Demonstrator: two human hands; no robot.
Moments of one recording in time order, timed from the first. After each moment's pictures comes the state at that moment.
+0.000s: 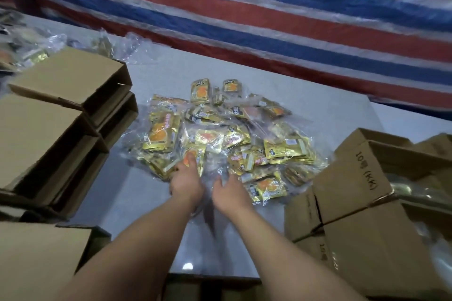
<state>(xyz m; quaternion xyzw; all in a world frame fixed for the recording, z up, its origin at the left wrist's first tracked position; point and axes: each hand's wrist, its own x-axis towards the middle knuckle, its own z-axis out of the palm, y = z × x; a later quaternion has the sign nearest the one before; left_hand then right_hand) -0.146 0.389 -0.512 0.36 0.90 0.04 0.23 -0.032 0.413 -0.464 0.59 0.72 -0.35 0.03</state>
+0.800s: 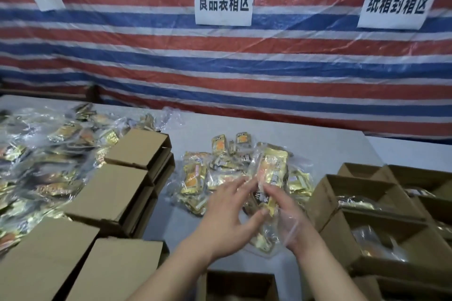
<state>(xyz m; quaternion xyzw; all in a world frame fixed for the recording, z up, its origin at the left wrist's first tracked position) -0.076 0.258 -0.249 0.61 0.71 0.33 0.14 0.060 0.359 -0.251 0.28 0.41 -0.84 -0.23</state>
